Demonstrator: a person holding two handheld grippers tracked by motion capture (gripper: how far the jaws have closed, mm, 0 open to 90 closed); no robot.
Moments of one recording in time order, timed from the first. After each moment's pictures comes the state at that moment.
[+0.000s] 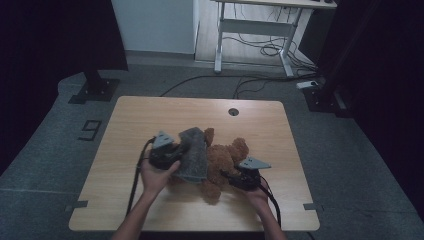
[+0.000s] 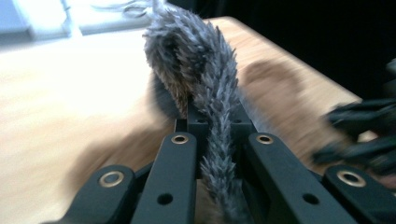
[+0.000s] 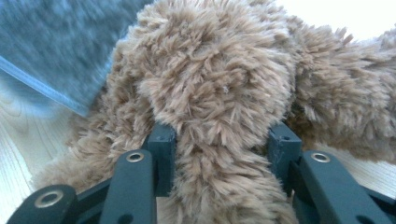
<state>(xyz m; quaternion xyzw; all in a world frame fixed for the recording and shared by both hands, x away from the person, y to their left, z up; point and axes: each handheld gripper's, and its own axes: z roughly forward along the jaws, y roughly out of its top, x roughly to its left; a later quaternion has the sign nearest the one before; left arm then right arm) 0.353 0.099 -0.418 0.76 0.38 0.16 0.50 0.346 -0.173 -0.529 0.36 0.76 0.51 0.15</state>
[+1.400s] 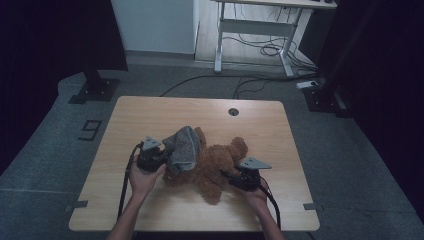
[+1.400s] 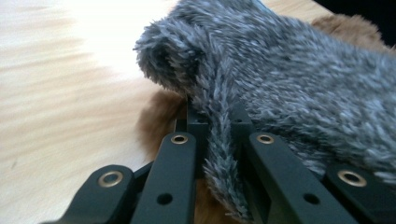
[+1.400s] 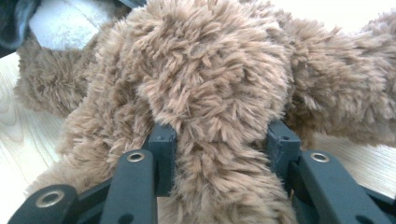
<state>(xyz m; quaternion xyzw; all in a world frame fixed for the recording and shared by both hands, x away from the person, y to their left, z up) 0.360 0.177 -0.477 0.75 0.47 0.18 0.43 0.346 -0.172 -0.533 0.39 0.75 0.51 0.15</state>
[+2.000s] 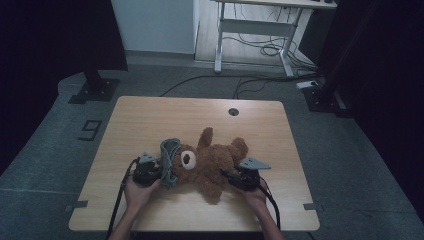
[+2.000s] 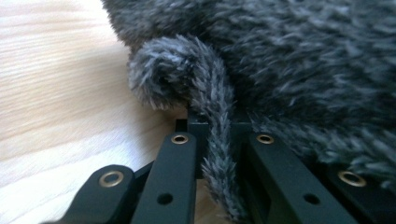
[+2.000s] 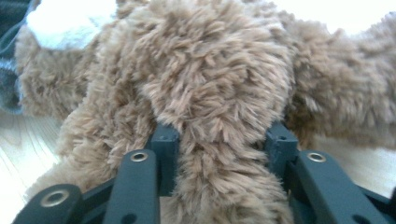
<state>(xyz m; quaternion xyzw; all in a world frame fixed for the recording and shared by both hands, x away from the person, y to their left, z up) 0.353 0.188 -0.524 0.77 0.50 0.11 0.40 0.346 -0.170 -0.533 0.38 0.75 0.52 0.16</state>
